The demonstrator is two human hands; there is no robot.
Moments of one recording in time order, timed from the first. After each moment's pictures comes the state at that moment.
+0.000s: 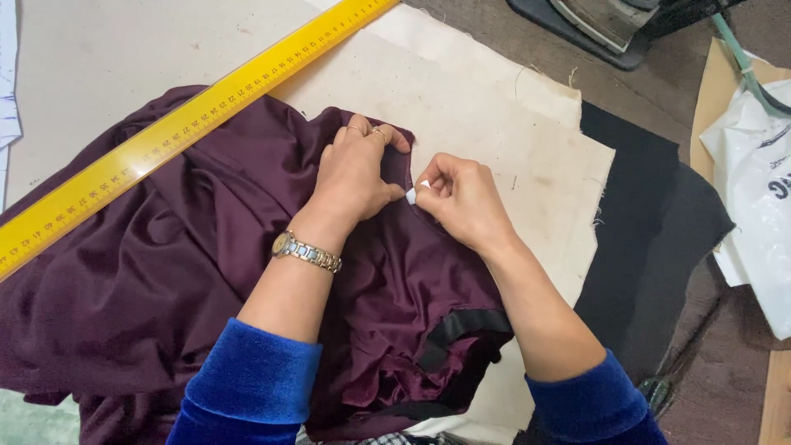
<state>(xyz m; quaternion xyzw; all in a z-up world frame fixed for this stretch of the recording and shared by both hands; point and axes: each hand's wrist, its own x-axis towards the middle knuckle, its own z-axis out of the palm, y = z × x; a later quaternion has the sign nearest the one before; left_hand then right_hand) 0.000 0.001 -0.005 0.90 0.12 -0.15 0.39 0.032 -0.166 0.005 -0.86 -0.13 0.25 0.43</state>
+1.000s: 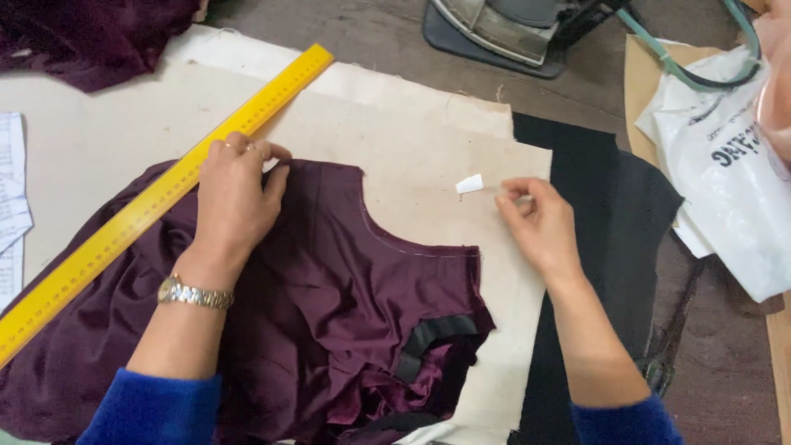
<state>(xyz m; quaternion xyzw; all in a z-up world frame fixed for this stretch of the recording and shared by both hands) -0.013 0.065 0.017 0.97 0.04 0.09 0.20 0.039 -0.316 0.015 -0.92 -0.02 0.05 0.38</state>
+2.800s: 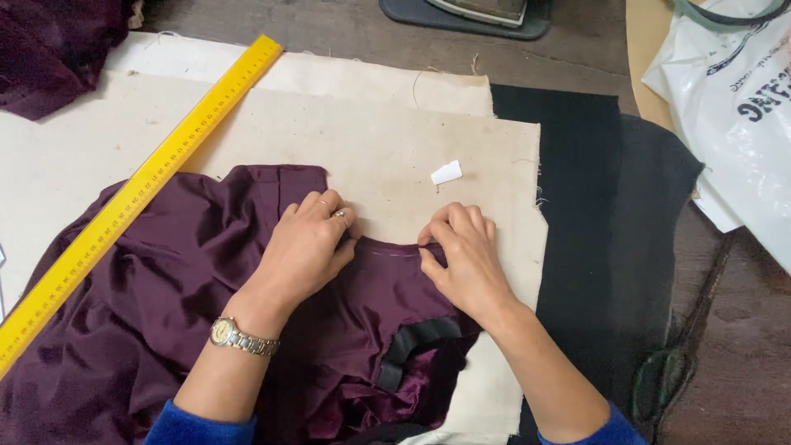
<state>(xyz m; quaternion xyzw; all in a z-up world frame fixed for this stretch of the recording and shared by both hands) -0.021 -0.039 0.009 0.97 -0.13 -0.13 0.14 -0.013 -0.276 -0.003 -0.93 -0.21 0.14 0.27</state>
